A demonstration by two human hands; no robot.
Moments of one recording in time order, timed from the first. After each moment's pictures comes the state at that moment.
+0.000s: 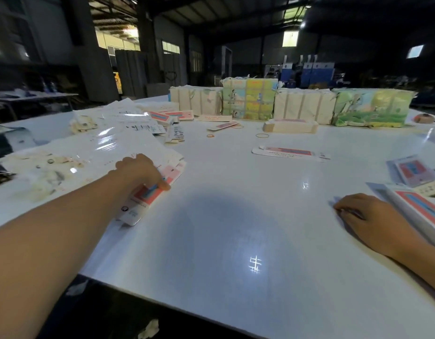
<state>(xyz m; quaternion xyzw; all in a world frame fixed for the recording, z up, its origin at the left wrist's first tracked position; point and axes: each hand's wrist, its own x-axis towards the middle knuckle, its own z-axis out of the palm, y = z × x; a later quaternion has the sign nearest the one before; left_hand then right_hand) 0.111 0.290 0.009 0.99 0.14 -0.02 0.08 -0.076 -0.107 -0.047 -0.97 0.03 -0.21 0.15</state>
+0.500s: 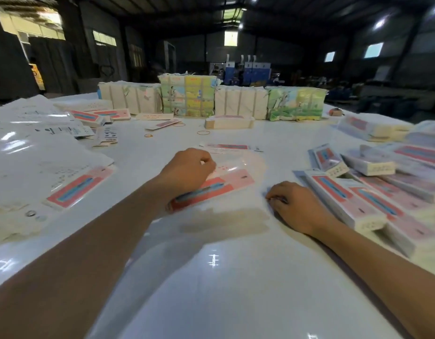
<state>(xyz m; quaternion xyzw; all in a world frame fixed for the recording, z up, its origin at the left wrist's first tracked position) 0.044 0.108 0.016 0.89 -0.31 0.06 0.32 -0.082 -0.102 -0.038 -0.96 0.03 -0.22 0.17</state>
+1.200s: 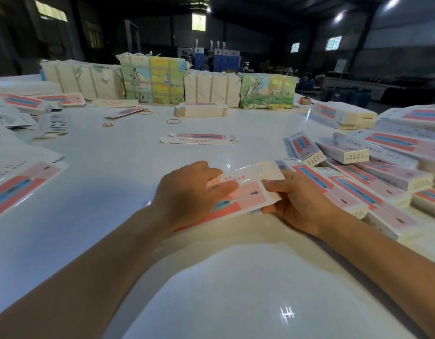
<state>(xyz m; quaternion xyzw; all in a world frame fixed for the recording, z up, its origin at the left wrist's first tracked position) 0.019 0.072 -0.029 0.85 -0.44 0.14 0.25 -0.093 -0.100 -0.023 -0.60 0.10 -0.11 0.79</state>
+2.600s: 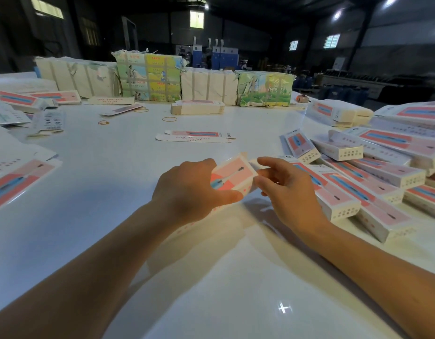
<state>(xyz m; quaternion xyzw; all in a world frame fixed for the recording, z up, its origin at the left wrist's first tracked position) 0.006 0.064 -0.019 0.89 -0.39 0.09 0.21 -0.098 -0.086 -0.033 -0.78 0.13 -0.35 0.50</state>
